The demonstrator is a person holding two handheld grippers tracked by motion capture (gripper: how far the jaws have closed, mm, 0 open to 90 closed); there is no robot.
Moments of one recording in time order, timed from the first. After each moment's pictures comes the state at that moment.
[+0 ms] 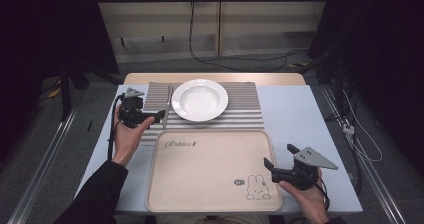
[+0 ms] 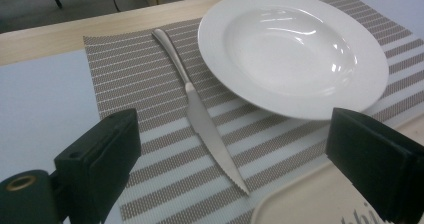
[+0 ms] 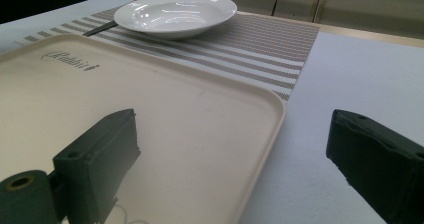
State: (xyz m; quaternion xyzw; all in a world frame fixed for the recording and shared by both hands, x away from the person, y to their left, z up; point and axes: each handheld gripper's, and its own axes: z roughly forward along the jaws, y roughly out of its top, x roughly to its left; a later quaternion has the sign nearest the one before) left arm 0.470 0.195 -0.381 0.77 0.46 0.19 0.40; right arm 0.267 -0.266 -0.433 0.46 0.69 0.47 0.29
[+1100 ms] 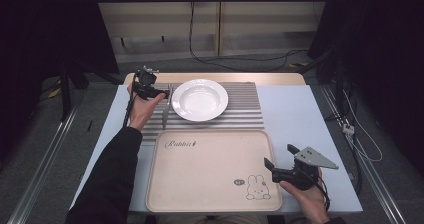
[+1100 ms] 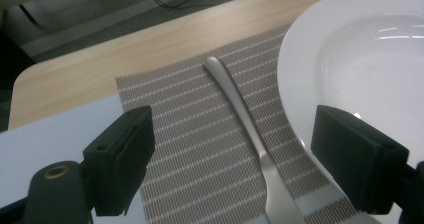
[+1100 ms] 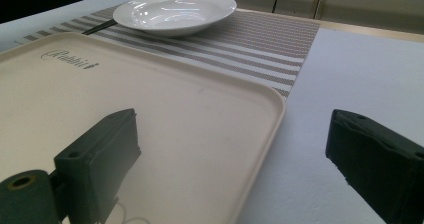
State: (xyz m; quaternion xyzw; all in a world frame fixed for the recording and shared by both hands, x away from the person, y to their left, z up) left arm 0.580 0.167 -0.401 0.79 0.47 0.24 0.32; right arm 0.267 -0.267 -0.435 0.46 0.69 0.47 0.28
